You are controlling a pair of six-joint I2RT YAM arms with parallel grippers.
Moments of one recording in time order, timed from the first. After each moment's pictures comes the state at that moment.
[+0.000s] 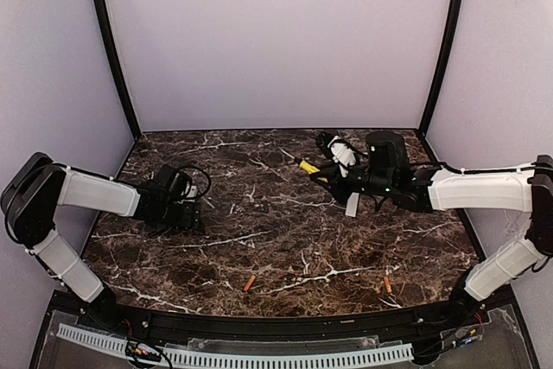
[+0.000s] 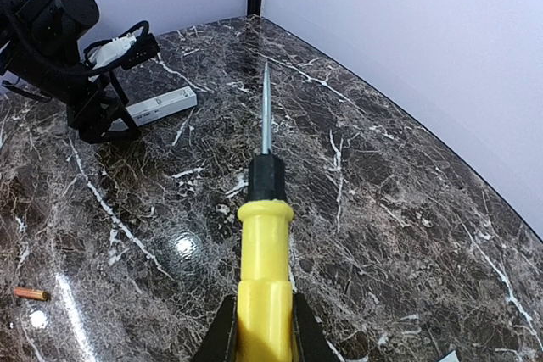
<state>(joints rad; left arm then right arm) -0.50 1.57 0.69 -0.13 -0.29 -0.37 0.75 1.43 0.83 0.21 -0.18 -0.17</state>
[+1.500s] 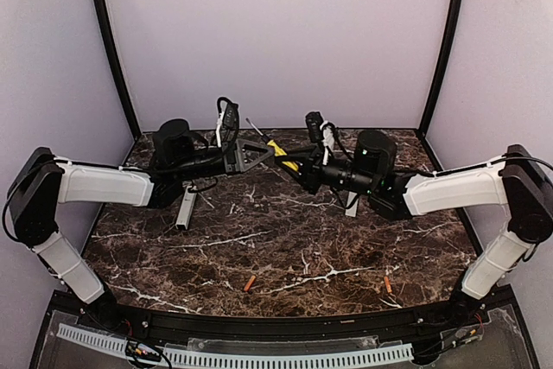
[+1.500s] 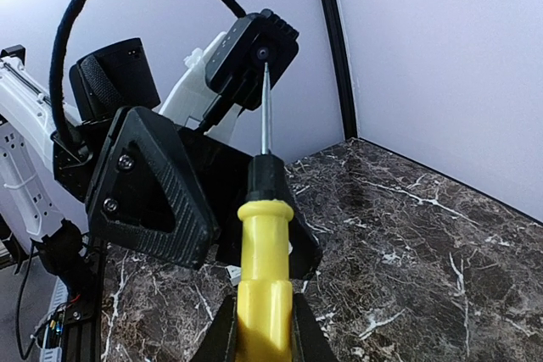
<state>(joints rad) -0.67 1.59 0.90 0.72 0.66 -0.77 0.85 1.59 0.87 0.72 -0.35 0.22</state>
